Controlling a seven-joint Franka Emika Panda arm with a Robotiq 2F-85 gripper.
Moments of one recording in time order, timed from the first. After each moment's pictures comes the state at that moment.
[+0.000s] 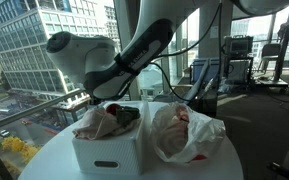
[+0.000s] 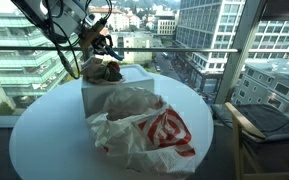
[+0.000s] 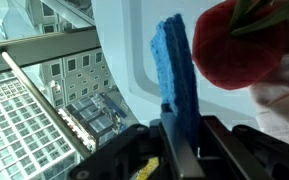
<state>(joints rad) 0.37 0.70 0.19 -1.35 -1.07 2.23 0.25</state>
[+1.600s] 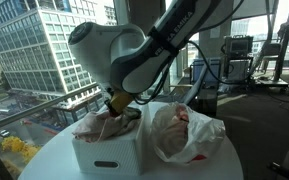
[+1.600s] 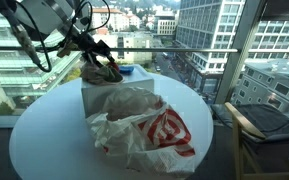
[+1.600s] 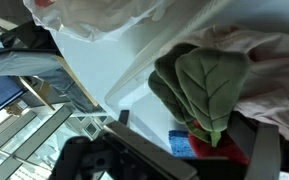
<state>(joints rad) 0.39 0.36 0.13 -1.84 -0.91 2.19 1.02</state>
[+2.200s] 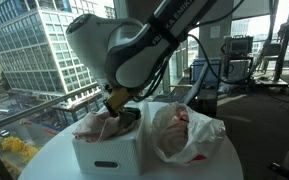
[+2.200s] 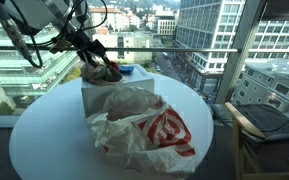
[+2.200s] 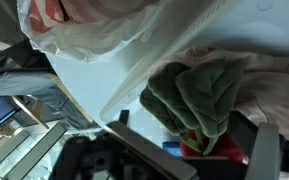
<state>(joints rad) 0.37 0.33 0.16 -1.86 -0.80 2.16 0.99</state>
